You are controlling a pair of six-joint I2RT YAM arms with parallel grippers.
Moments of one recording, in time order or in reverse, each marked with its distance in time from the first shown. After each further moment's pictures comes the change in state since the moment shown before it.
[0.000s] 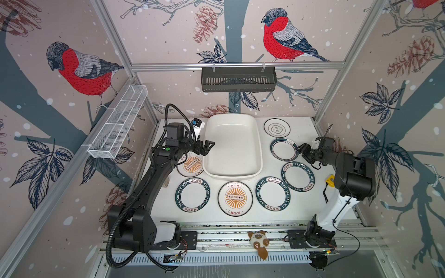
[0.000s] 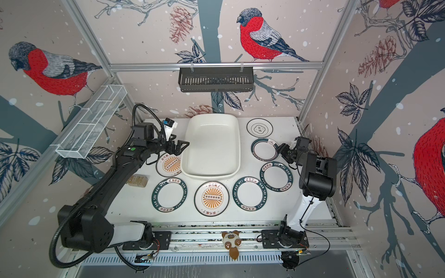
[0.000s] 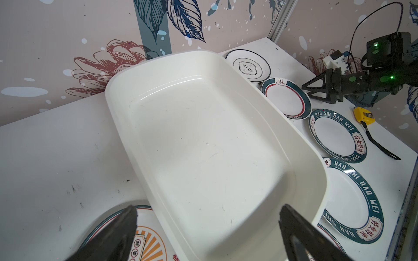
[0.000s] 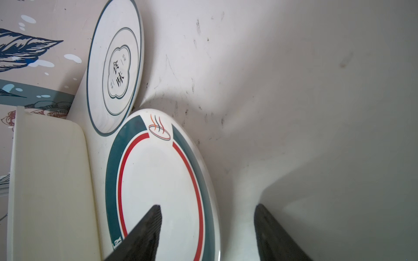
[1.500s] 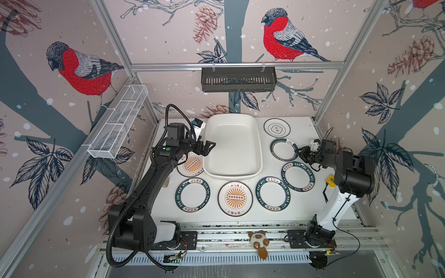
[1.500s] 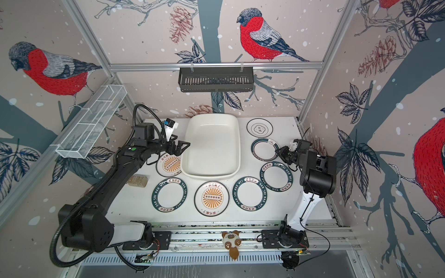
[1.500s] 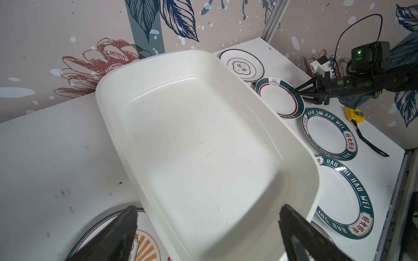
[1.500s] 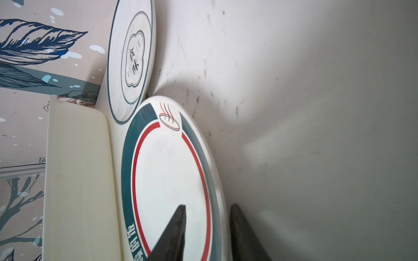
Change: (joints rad) left arm -0.002 0.004 -0.003 0.003 0.031 -0.002; right arm -0.029 0.050 -0.031 0.085 -0.147 0.020
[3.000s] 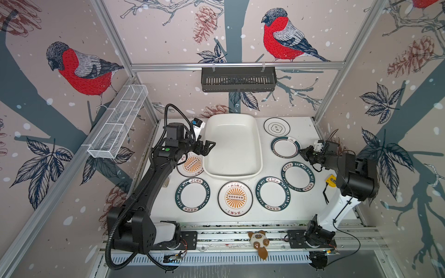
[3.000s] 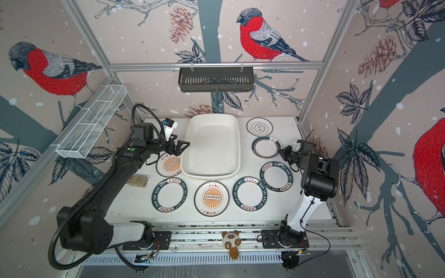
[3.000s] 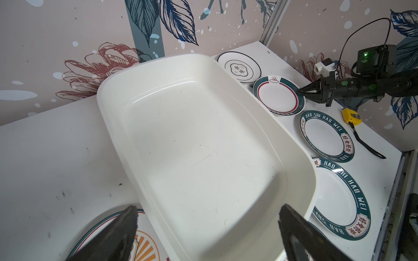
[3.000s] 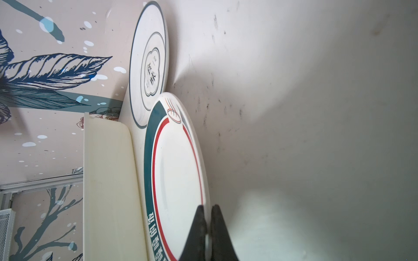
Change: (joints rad) left arm 0.000 -0.016 0.000 0.000 0.003 -0.009; right arm -0.029 -0.057 -0.050 0.084 -0.053 0.127
